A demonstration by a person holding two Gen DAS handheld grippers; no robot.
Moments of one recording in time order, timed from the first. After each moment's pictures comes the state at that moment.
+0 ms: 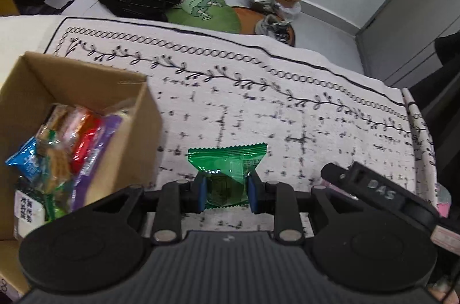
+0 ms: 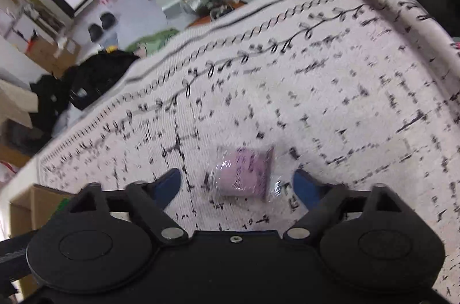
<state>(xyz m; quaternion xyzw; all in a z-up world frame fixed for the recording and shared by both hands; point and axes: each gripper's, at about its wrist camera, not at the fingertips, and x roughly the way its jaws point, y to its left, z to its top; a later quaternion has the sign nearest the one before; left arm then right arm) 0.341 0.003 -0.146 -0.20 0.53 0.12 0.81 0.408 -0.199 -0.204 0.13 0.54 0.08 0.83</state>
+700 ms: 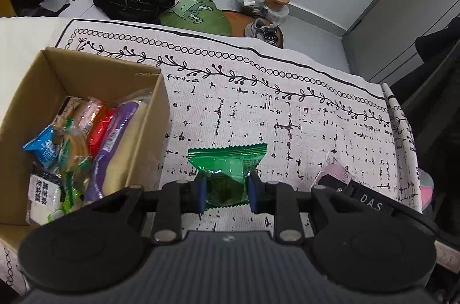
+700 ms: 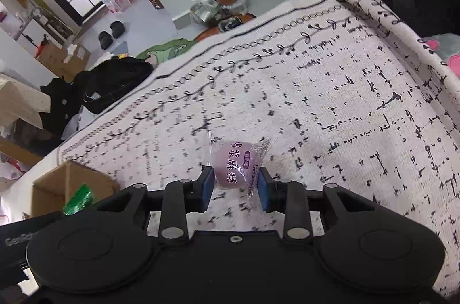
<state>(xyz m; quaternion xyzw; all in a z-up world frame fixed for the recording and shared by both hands) 0.304 0.004 -0.115 -0.21 0.52 0.10 0.82 0.355 -0.194 -0.156 0.14 0.51 0.08 0.84</state>
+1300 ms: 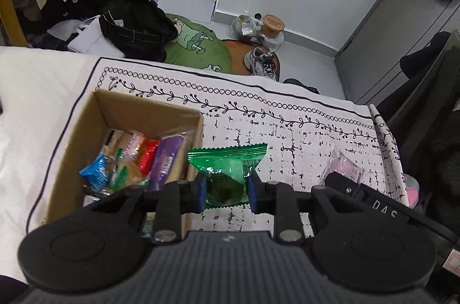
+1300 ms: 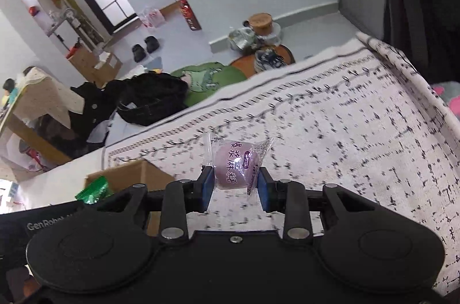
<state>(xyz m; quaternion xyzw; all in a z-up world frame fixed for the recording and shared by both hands) 0.267 0.040 -0.052 -0.19 0.48 0.09 0.85 0.316 -0.151 -0.086 0.12 0.45 0.13 0.87</state>
